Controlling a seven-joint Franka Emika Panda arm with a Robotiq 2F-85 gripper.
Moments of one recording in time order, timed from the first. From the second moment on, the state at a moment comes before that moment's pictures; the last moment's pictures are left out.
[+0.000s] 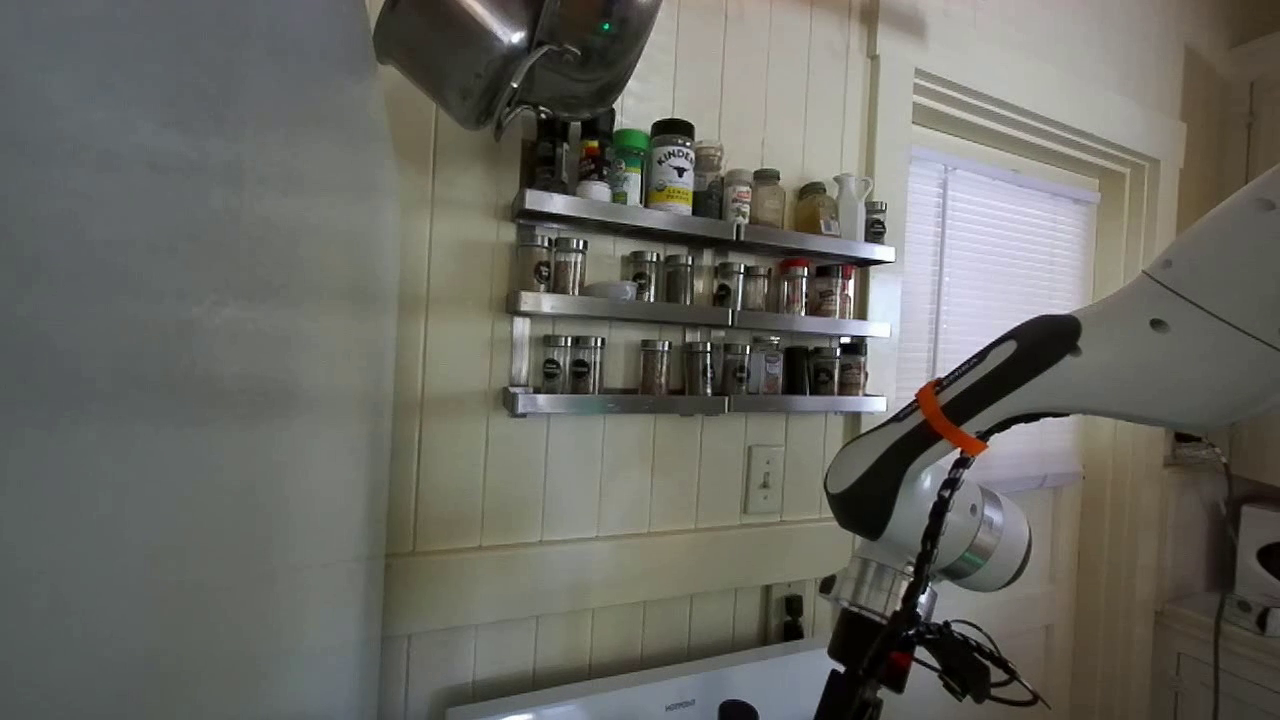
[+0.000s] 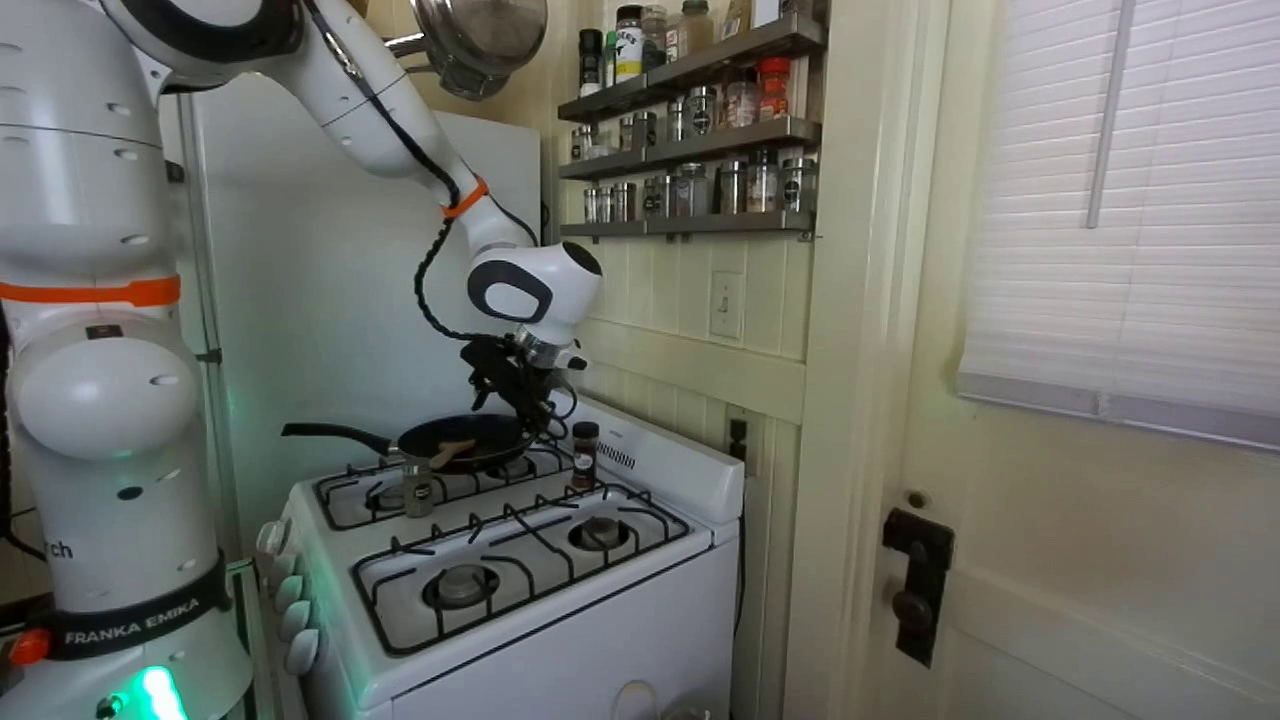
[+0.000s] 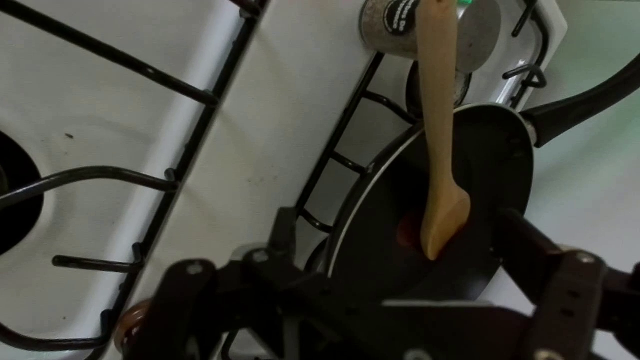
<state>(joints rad) 0.13 -0.01 0.02 -2.44 0.70 2.18 -0.89</state>
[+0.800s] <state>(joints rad) 0.12 0.09 0.08 -2.41 0.69 2.07 -1.01</state>
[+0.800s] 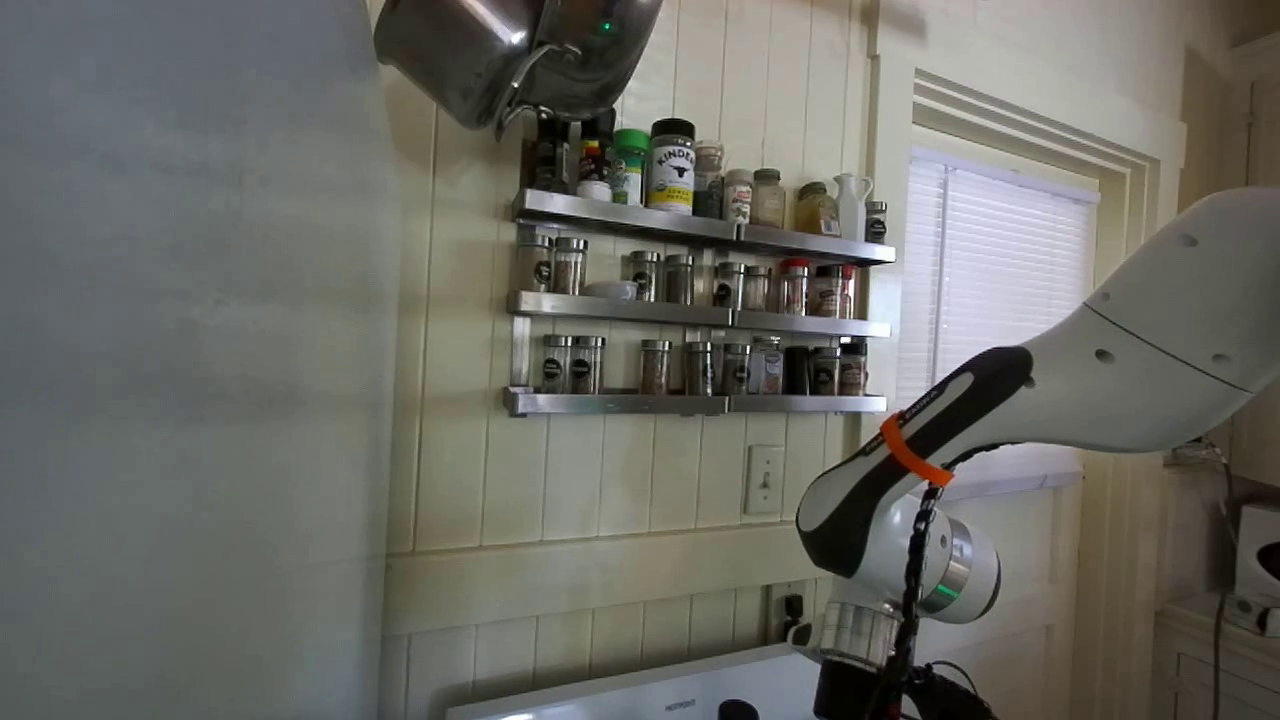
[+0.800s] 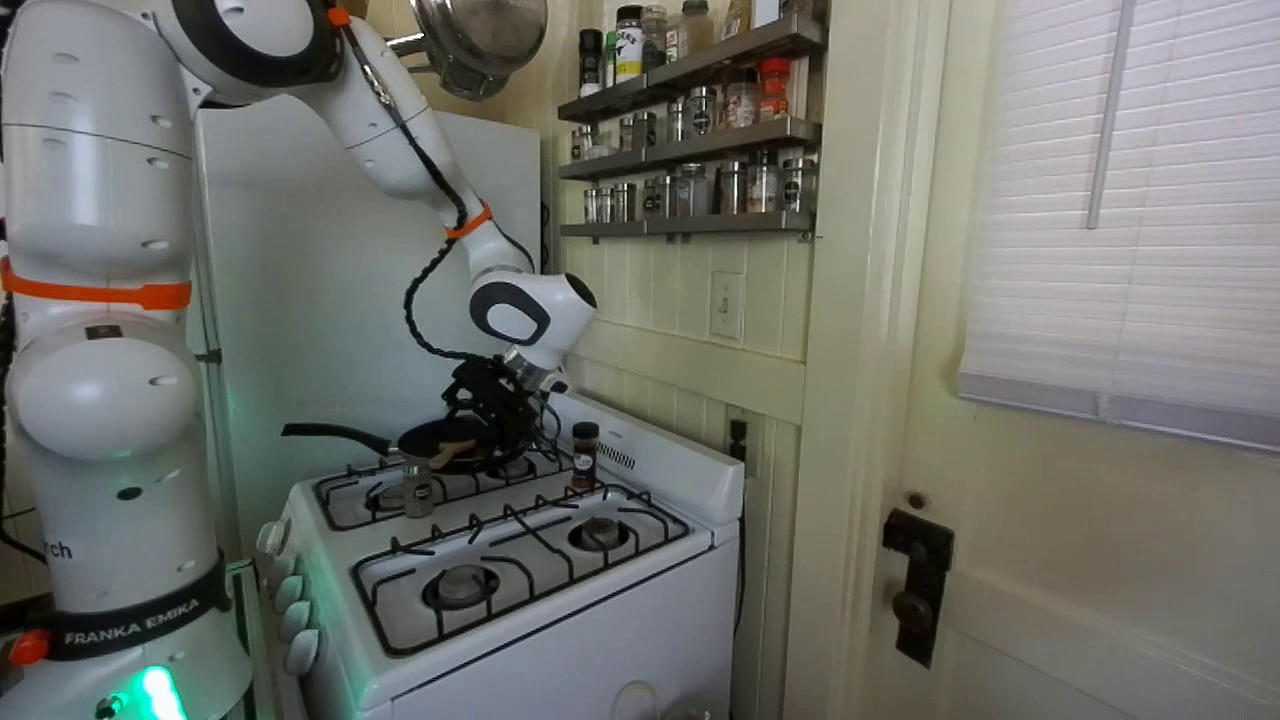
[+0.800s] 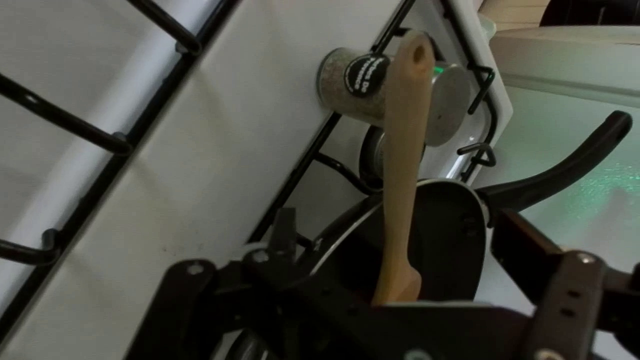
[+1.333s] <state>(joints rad) 0.09 0.16 0.08 -2.36 0.64 1.84 -1.07</state>
